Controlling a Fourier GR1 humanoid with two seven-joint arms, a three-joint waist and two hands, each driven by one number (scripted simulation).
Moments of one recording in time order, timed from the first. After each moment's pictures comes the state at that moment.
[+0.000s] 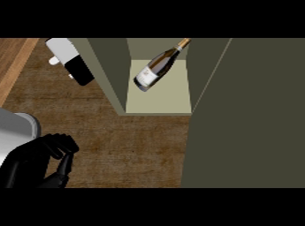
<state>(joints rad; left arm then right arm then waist) 0.16 0.51 -0.34 -1.93 0.48 0.21 -0.31 0.49 -0.26 0.29 -2.48 -0.11 0.40 0.20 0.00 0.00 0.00</state>
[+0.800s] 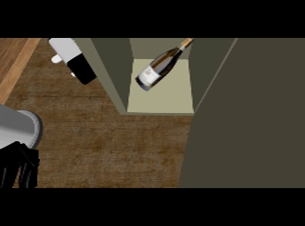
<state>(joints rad) 0.27 0.58 -0.16 -1.91 0.57 -0.01 -0.37 0.32 -0.22 0.43 -2.45 -0.17 0.43 0.36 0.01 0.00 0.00</state>
